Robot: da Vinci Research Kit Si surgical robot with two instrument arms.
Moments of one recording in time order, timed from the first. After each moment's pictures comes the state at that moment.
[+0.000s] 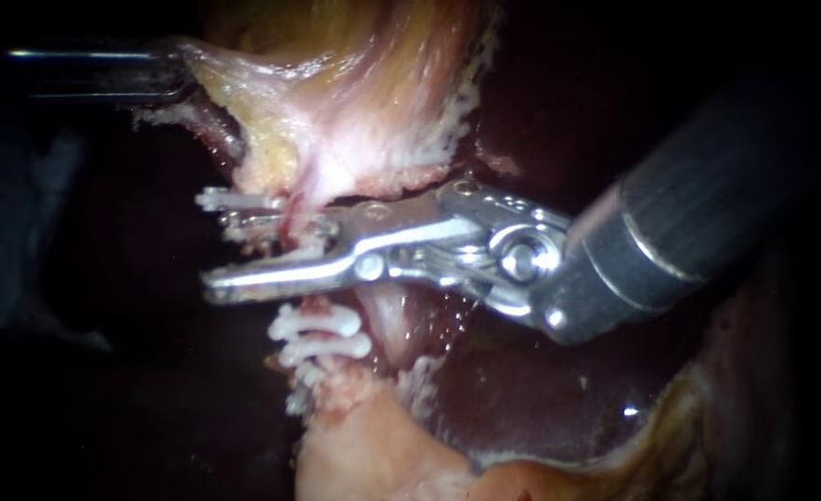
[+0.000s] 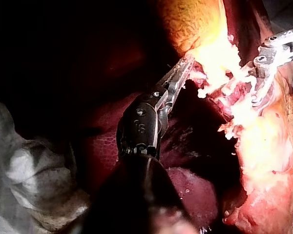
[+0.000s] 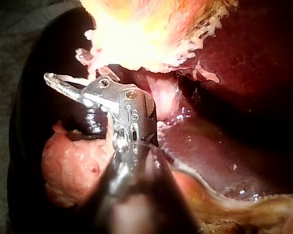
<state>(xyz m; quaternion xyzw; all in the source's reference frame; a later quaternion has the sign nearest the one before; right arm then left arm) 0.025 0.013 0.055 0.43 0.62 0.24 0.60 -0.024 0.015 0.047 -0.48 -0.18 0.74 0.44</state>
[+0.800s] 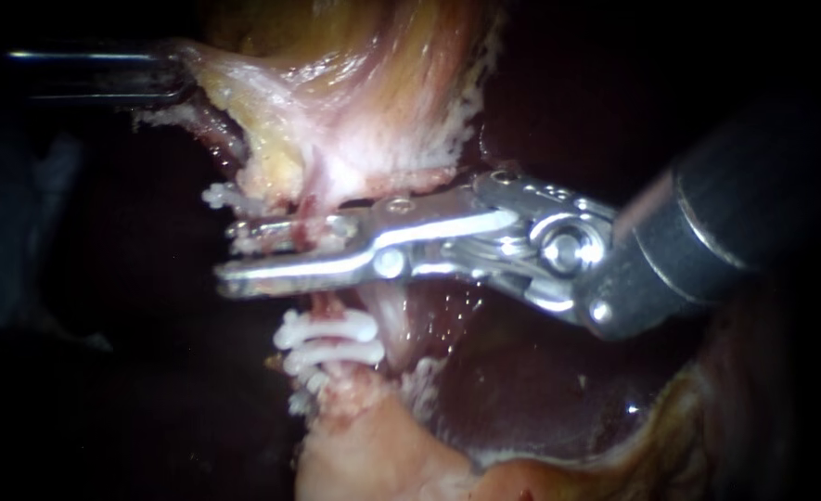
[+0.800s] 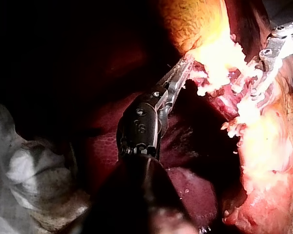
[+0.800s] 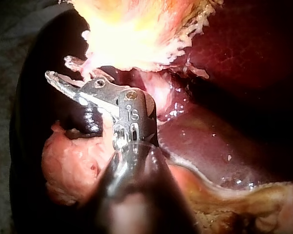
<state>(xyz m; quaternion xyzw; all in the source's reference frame) 0.022 0.014 0.055 0.44 0.62 0.25 0.60 -0.024 0.015 0.047 -0.48 -0.18 0.74 0.44</state>
